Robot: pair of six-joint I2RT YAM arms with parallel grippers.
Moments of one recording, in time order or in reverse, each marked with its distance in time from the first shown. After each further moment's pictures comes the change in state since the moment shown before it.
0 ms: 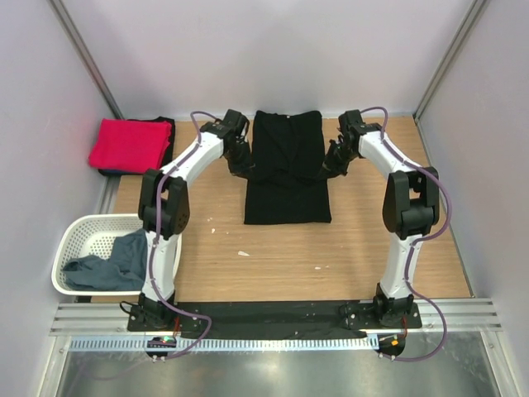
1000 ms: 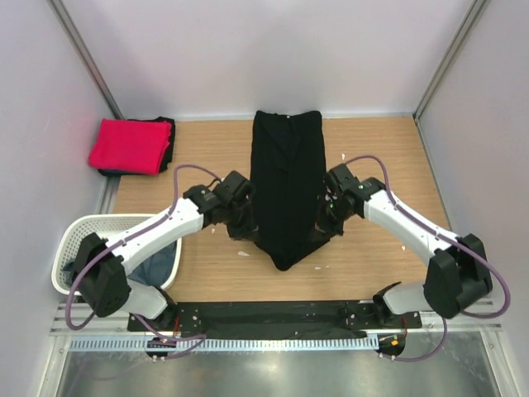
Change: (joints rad) left arm -0.380 -0.767 -0.837 0.121 -0.056 -0.386; right arm 0.314 -0.684 -0.722 -0.024 -0.008 0.191
